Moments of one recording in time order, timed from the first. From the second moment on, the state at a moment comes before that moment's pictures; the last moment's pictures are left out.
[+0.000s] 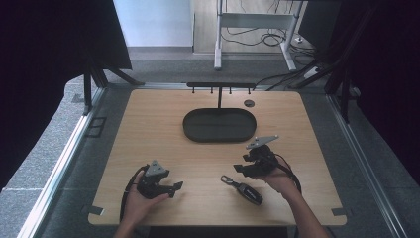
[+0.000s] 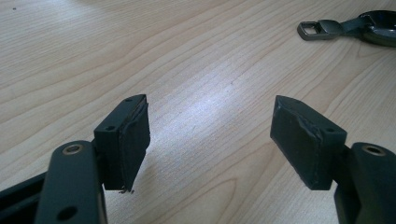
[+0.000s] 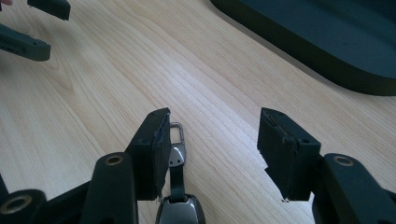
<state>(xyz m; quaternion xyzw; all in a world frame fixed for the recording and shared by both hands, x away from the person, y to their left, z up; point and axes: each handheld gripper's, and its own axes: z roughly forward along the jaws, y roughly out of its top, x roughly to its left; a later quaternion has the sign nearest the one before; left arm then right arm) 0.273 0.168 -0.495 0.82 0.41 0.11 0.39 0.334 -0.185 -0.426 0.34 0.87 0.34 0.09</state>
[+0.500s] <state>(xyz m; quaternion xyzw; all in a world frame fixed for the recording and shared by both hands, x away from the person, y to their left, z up) 0.273 0.168 -0.496 0.82 0.41 0.10 0.39 0.344 -0.165 -0.431 0.33 0.89 0.30 0.07</state>
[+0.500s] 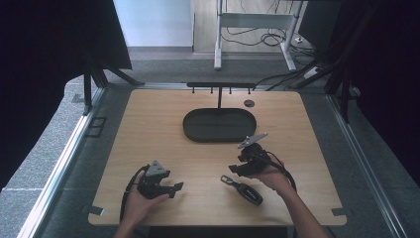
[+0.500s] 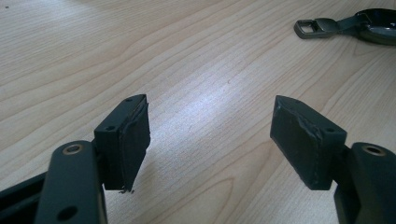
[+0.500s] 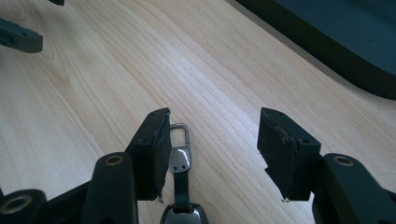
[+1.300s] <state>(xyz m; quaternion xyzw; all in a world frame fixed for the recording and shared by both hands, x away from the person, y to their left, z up) 0.273 0.169 -0.495 0.82 0.41 0.09 0.39 0.355 -0.142 -0.456 0.32 0.92 0.21 0.02</state>
